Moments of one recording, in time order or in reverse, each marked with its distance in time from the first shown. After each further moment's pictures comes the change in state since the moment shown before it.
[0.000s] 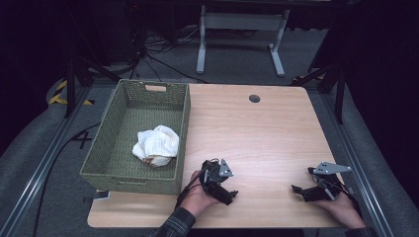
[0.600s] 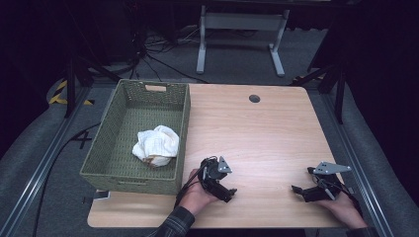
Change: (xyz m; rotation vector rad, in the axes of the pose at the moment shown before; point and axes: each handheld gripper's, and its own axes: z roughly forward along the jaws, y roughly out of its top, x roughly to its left) left arm 0.009 0.004 -0.006 0.010 -0.014 -0.042; right arm -0.001 0.000 0.000 0.001 0.013 -0.011
